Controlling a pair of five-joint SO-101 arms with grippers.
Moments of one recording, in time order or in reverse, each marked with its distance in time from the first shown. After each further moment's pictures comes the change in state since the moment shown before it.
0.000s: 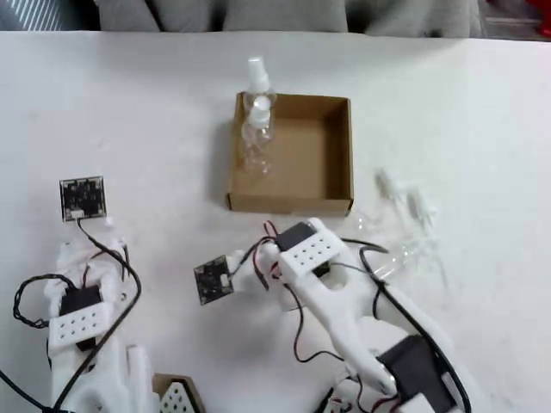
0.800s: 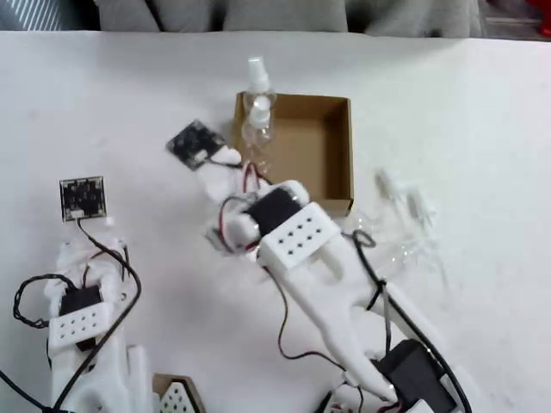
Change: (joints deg) left arm 0.0 0.0 0.0 0.0 0.0; right arm -6.5 -1.2 -28.0 4.8 -68.9
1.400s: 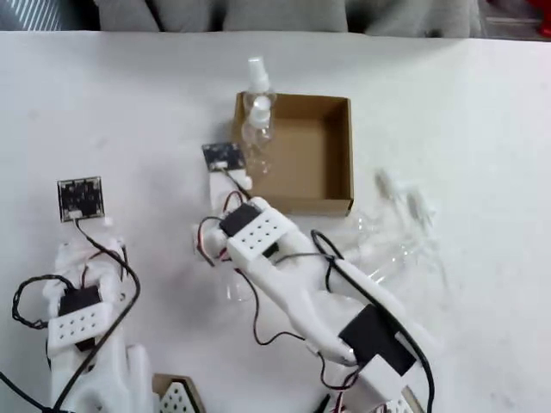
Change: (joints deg) left arm -0.5 0.0 0.0 0.0 0.0; right arm -2.9 16.0 5.4 -14.8 -33.9
